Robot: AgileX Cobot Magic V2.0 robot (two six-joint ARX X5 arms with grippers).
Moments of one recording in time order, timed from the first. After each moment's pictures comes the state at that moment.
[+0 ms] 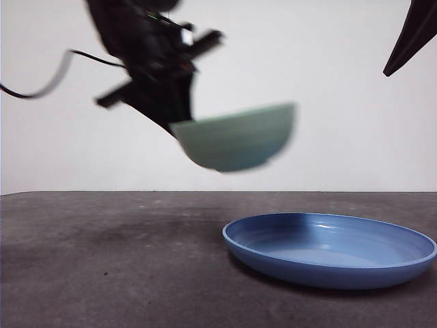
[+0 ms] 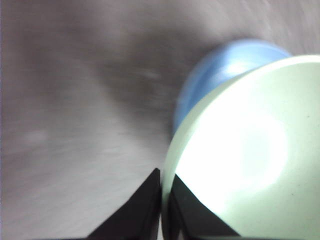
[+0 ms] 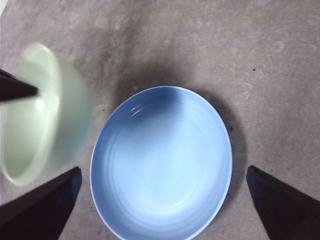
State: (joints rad) left arm -0.61 1.78 1.52 -0.86 0.24 -0.21; right arm 0.06 0.92 0.78 -0.65 -0.52 0.21
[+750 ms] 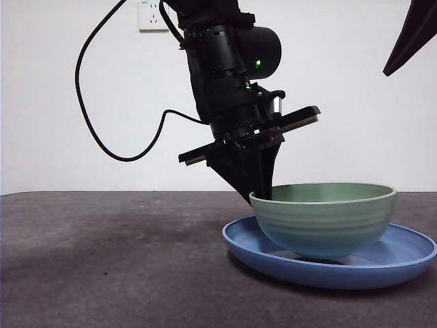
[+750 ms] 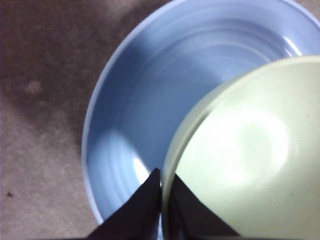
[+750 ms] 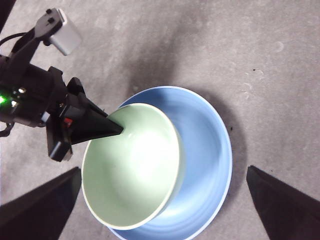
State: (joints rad) left arm -0.78 2.12 1.77 -0.92 0.20 -0.20; right arm 0.06 0.92 0.78 -0.65 -0.52 0.21
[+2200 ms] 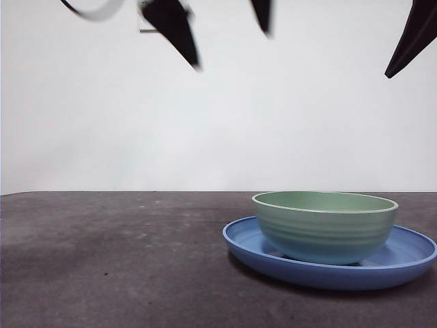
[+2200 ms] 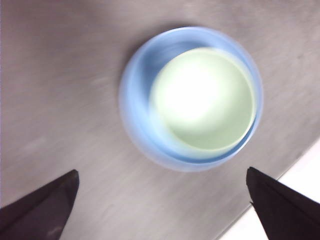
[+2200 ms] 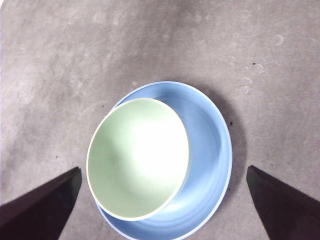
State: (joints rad) left arm -0.78 1.86 2.14 -1.41 0.06 -0.09; right arm 0.06 0.92 0.78 -0.67 -0.52 0.21
